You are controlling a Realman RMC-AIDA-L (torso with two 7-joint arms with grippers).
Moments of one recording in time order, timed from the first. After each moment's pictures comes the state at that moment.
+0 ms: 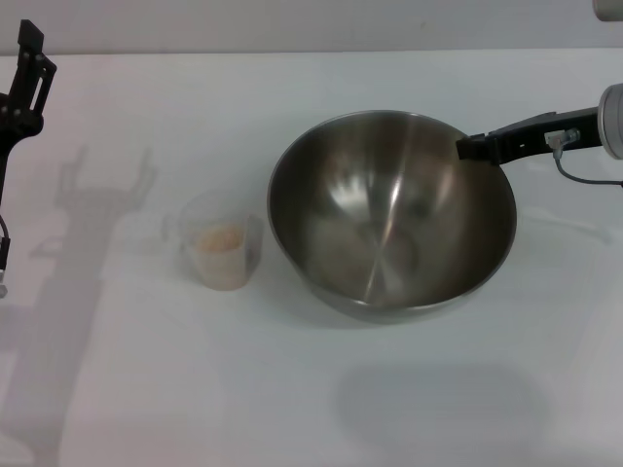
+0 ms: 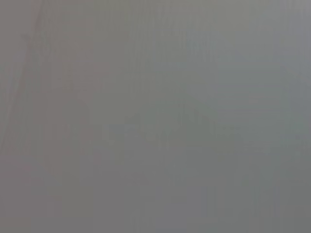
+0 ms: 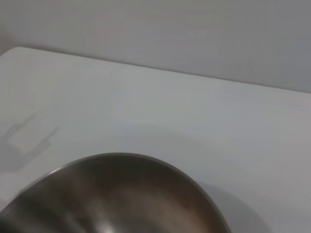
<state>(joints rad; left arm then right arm) -0.33 -2.08 -0.69 -0.37 2.12 1.51 -0.04 0.55 2.07 -1.05 -1.05 0.86 1.22 -0.84</state>
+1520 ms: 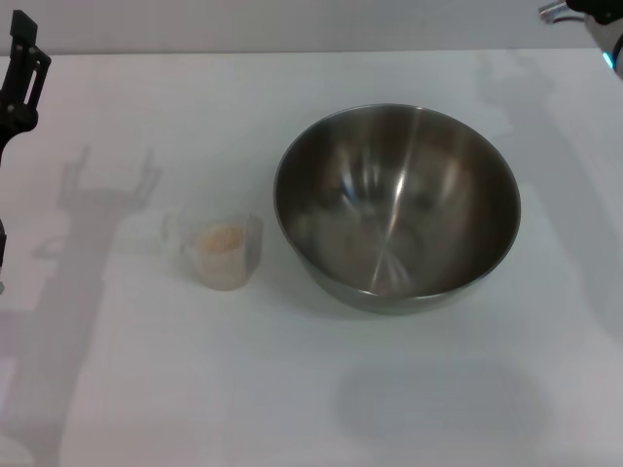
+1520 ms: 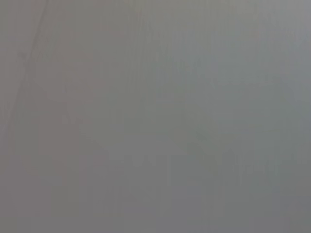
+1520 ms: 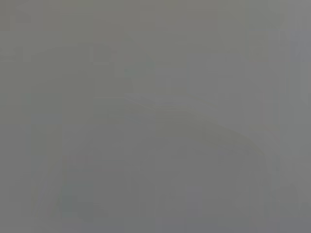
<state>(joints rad) -0.33 -2.08 -0.68 -0.37 2.12 1.56 -0.04 0.28 2.09 -1.84 -1.33 1.60 -0.32 -1.69</state>
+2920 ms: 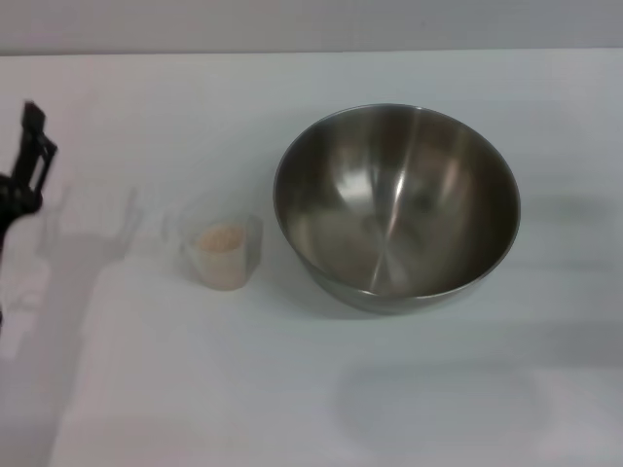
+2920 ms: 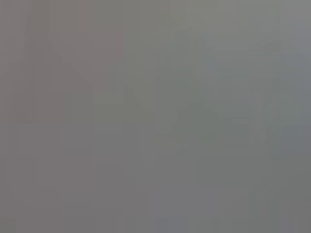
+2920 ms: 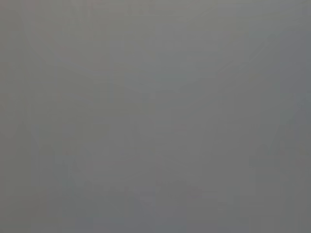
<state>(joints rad) -0.20 -2.08 -0.58 -0.37 2.11 1.54 -0.02 0.30 2.05 -1.84 -0.09 0.52 -1.54 0.39</state>
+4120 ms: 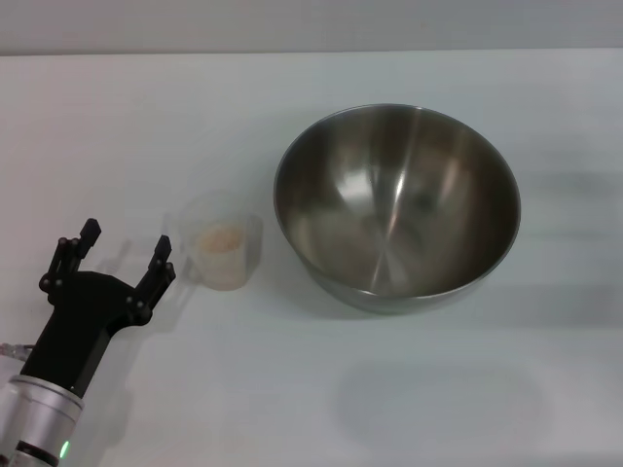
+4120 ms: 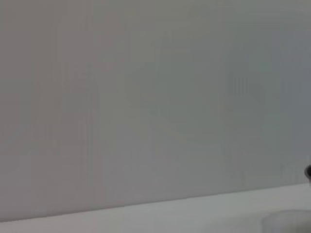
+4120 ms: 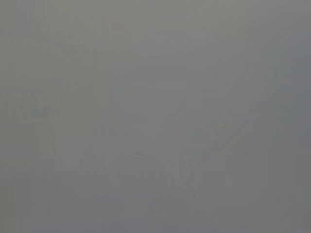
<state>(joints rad) -0.13 -2.08 -0.38 -0.44 2.11 1.27 0.13 0.37 2.04 -1.75 -0.10 0.52 -1.42 0.32</state>
